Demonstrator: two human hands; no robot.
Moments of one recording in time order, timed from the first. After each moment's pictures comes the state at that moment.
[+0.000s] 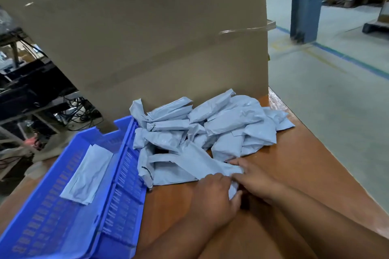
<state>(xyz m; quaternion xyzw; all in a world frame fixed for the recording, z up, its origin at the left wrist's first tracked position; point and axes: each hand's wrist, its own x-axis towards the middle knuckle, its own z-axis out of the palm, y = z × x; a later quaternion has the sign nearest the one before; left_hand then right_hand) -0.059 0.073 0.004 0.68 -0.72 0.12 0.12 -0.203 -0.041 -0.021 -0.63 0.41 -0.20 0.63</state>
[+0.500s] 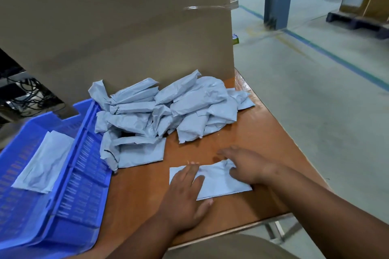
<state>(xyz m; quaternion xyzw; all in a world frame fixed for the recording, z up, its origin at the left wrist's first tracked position) -0.067 0.120 -0.062 0.61 -0.79 0.01 0.09 -0.301 -0.045 -0.022 -0.86 0.39 0.02 0.32</state>
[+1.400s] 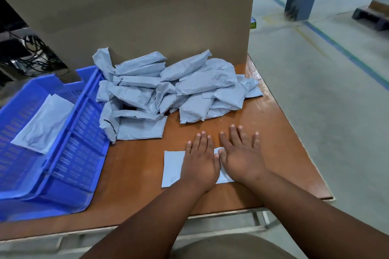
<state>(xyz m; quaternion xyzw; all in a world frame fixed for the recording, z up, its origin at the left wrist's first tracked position) -0.137 0.052 -0.081 0.77 -0.64 -0.06 0.04 -0.282 -0.021 -0.069 -0.87 0.48 0.00 0.09</state>
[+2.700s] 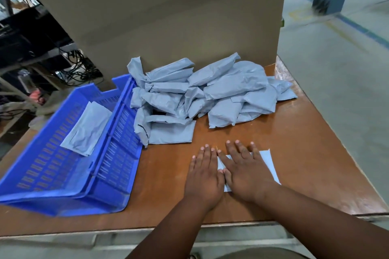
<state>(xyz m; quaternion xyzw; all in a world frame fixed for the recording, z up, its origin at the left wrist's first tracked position) -0.070 0.114 -0.084 0.79 -0.61 -0.05 0.03 -0.223 0.024 -0.079 -0.93 0.35 0.00 0.07</state>
